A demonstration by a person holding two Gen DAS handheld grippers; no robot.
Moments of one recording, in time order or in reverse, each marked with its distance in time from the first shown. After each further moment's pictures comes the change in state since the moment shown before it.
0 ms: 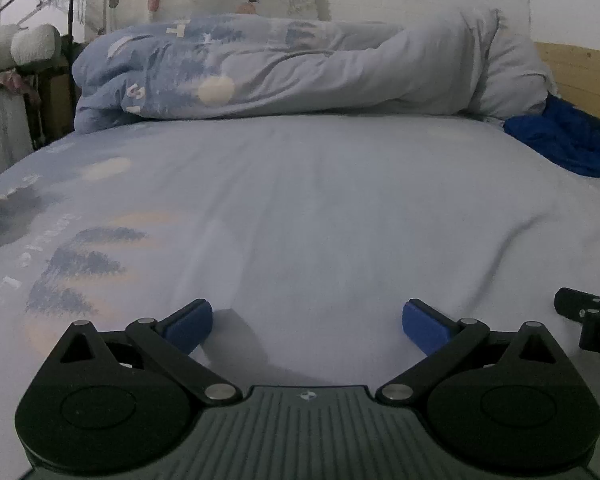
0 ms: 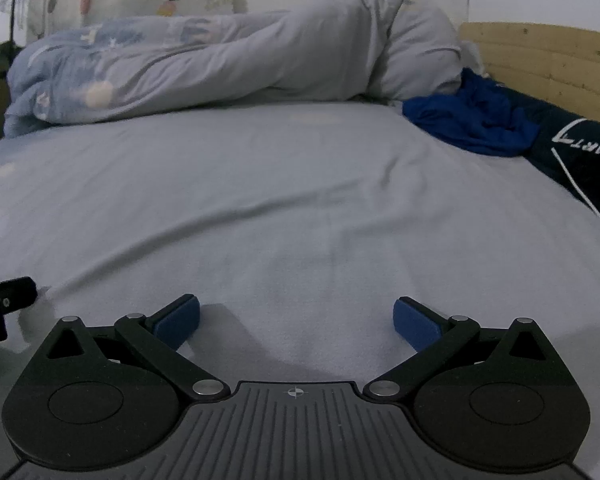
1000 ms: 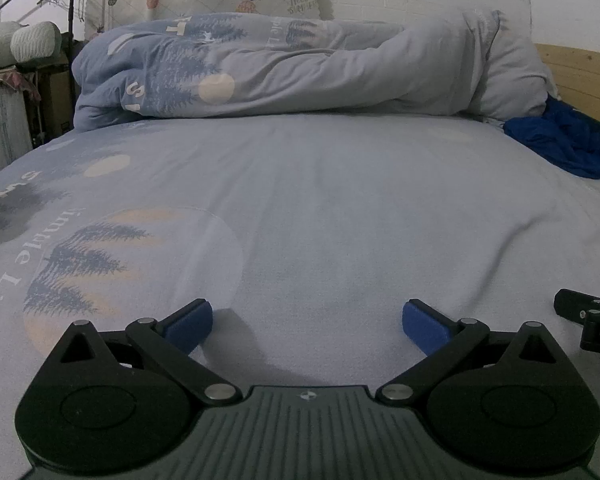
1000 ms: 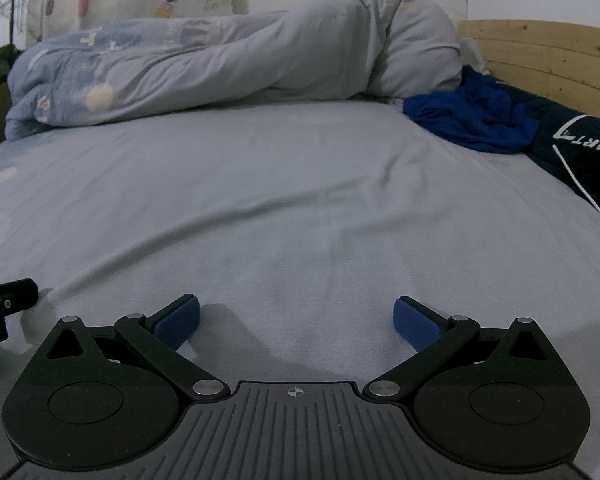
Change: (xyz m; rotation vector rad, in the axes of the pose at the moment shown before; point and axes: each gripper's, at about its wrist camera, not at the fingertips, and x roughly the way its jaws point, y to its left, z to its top) left arm 0.004 -0.007 0.001 -0.008 -0.001 0.008; right arm -0.001 0.003 -0.001 0.007 0.000 0.001
